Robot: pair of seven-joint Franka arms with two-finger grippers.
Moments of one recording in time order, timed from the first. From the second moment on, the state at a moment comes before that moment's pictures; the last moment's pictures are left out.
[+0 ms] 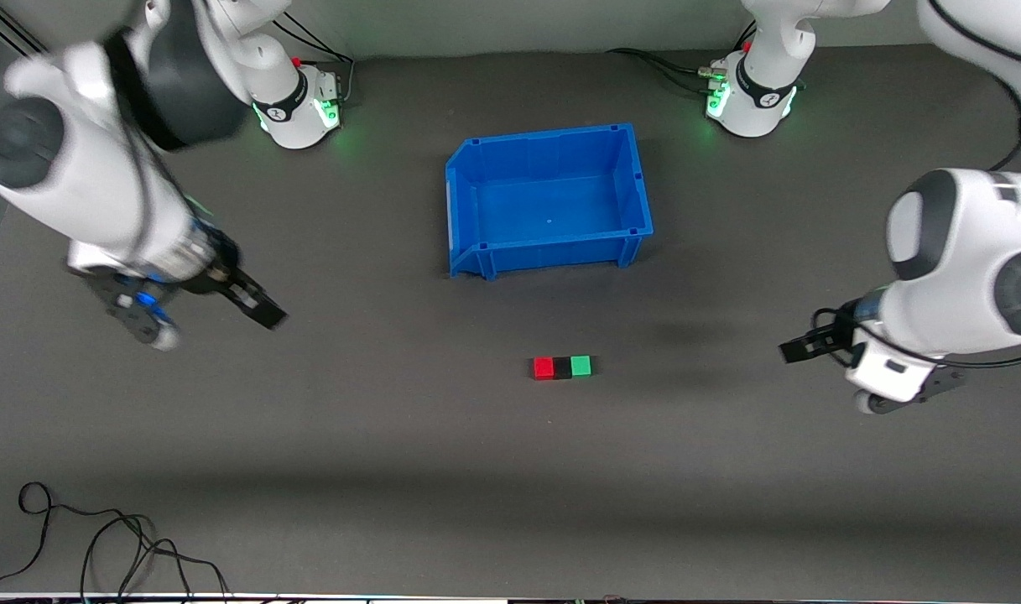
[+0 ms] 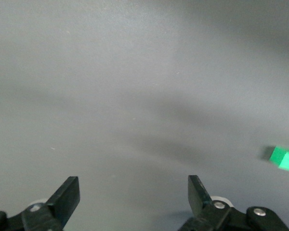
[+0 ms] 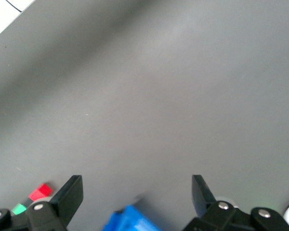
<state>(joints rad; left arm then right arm) -0.06 0.36 -0.04 -1.53 -0.02 1.72 -0.37 0.39 0.15 -0.14 -1.53 0.00 1.66 0.91</state>
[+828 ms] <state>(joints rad) 0.05 0.19 -0.05 -1.52 0.05 1.61 -0.11 0.07 0.01 -0.08 -1.59 -0.04 1.65 0.10</state>
